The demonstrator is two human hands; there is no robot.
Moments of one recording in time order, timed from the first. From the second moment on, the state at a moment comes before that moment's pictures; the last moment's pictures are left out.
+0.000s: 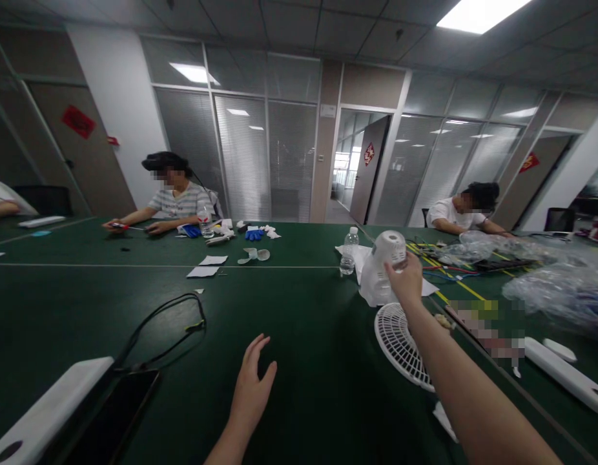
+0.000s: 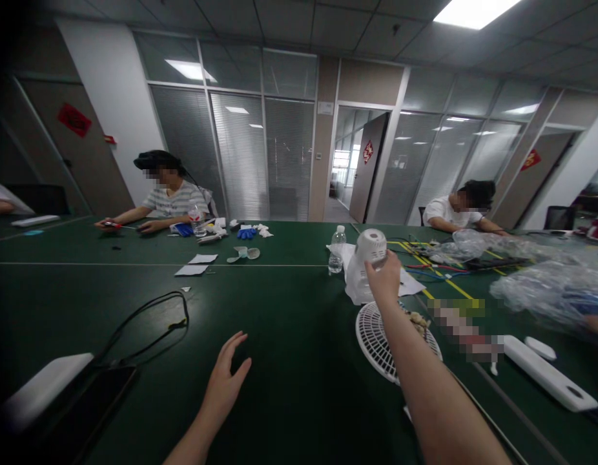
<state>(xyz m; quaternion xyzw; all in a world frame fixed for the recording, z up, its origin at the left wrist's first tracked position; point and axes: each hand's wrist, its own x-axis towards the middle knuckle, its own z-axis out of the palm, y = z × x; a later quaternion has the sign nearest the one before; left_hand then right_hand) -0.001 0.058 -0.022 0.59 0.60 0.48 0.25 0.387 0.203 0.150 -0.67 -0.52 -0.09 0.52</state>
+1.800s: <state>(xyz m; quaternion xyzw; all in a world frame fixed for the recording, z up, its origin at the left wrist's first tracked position) 0.005 0.051 -0.010 0.60 0.61 0.45 0.26 0.474 0.050 0.032 -0.75 -0.50 0.14 0.41</state>
